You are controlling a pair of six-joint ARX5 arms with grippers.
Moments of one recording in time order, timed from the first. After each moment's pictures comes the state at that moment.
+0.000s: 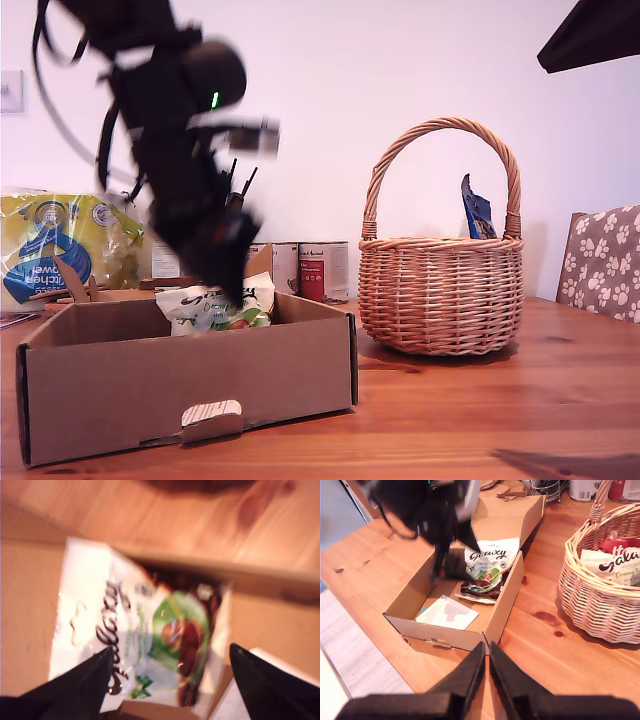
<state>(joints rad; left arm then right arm) -0.53 1.83 1.26 -0.53 -0.01 0.48 0.35 0.68 0.64 -0.46 -0.46 -0.05</state>
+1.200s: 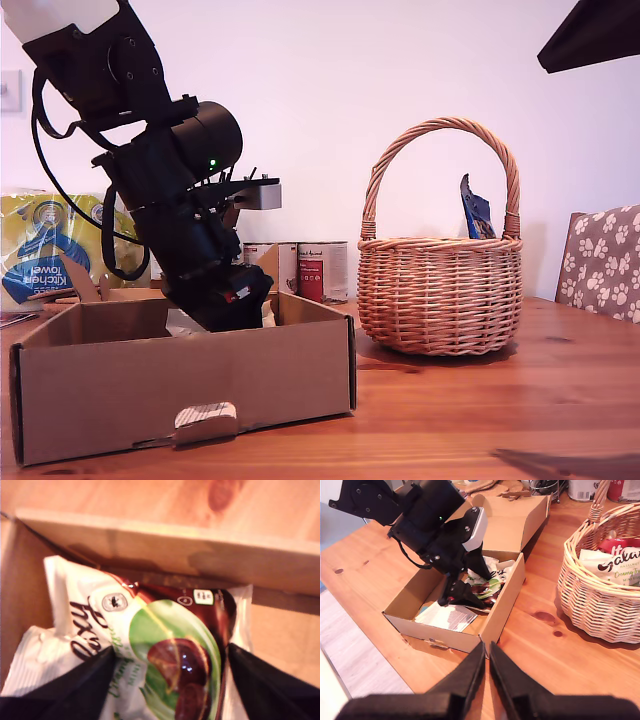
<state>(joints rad) -0.52 1.91 1.19 -0.39 0.17 0.45 0.35 0.68 0.64 -0.46 -0.46 -0.05</state>
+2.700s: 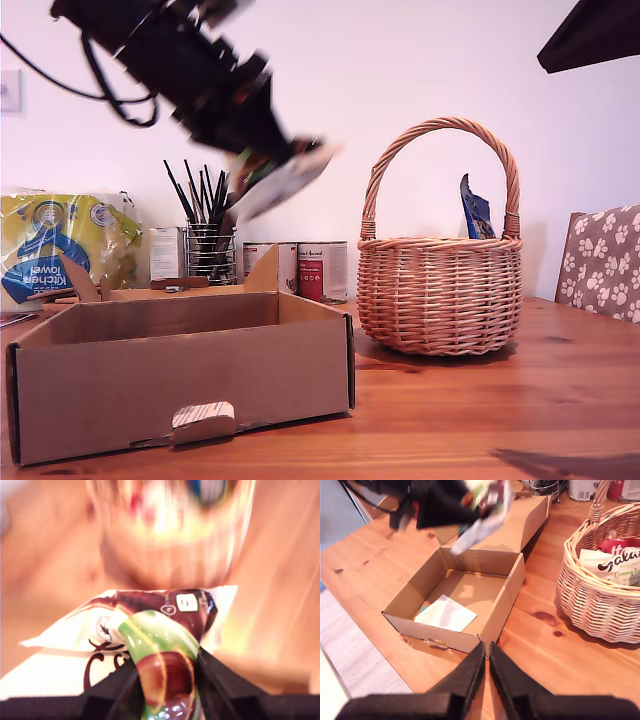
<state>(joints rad) -0.53 1.57 1.17 -0.11 0.37 0.29 0.35 0.68 0.64 -0.46 -0.46 -0.05</state>
